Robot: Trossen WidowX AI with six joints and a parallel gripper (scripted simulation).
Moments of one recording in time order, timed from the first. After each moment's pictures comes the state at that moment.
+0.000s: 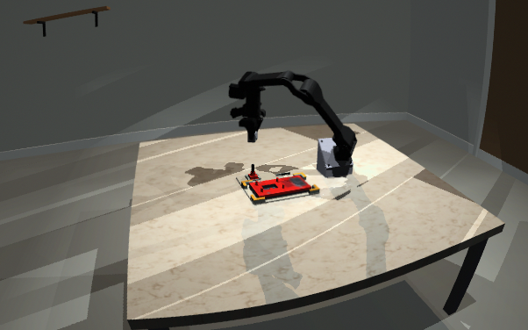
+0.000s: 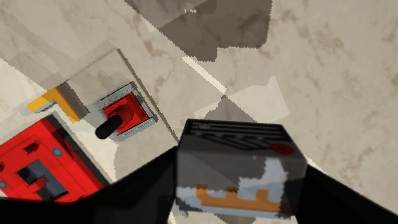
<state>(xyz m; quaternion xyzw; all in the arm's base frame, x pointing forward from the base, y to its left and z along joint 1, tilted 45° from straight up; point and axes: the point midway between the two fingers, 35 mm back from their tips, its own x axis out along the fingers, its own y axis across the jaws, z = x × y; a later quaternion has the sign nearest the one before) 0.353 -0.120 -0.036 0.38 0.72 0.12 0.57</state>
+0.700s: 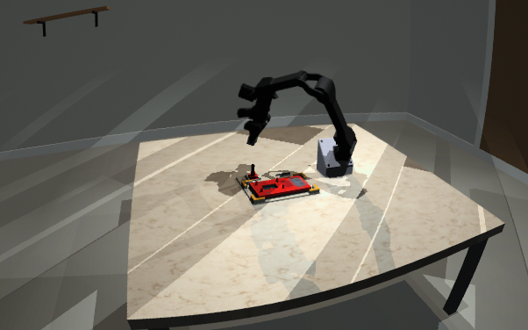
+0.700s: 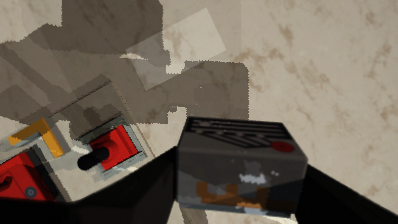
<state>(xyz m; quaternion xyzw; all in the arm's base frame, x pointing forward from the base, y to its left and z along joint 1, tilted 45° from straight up) 0.345 -0.110 -0.044 0.39 0.64 0.06 0.66</state>
